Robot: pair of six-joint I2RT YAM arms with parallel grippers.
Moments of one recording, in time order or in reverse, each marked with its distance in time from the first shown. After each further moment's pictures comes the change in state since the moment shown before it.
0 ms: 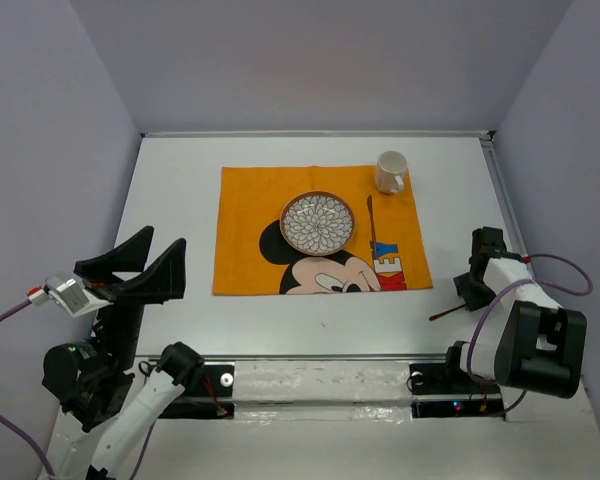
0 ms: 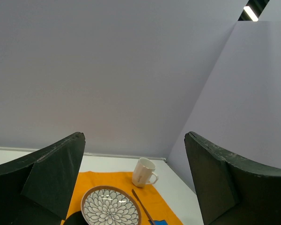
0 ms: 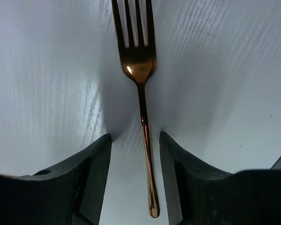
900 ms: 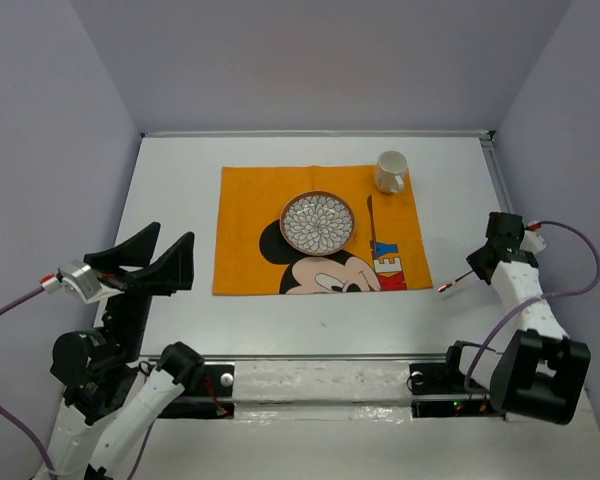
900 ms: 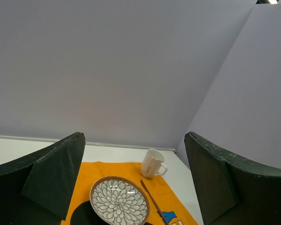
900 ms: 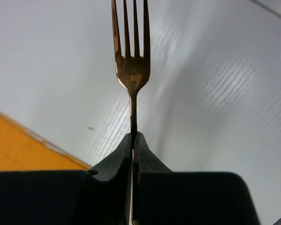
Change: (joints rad) left arm -0.004 0.044 0.000 -0.022 -0.019 0.018; right arm -0.026 -0.056 0.094 0.148 -0.009 -0.258
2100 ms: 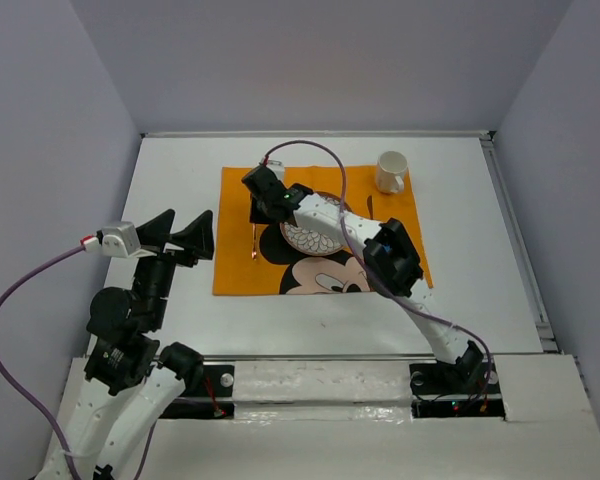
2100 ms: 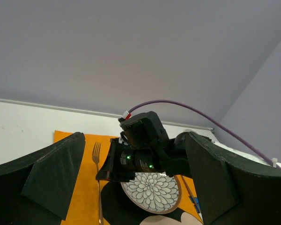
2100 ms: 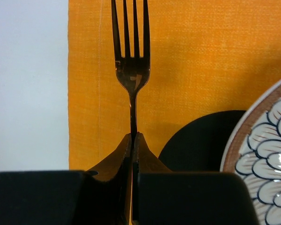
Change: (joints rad) left arm 0.122 0.204 -0.013 -0.003 -0.003 0.000; right arm 1.117 1.248 1.529 -0.028 -0.093 -0.028
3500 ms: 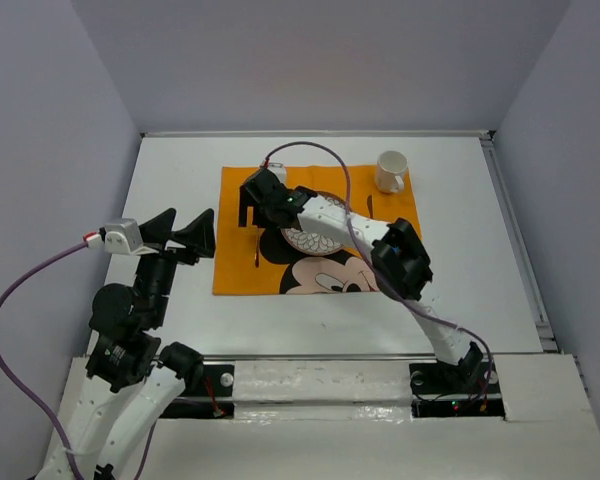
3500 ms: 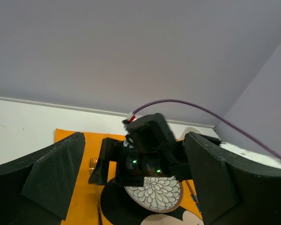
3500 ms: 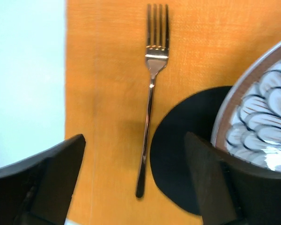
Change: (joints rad) left arm 0.013 0.015 0.000 0.000 0.010 0.000; right arm 0.014 -0.007 -0.059 0.005 0.004 -0.005
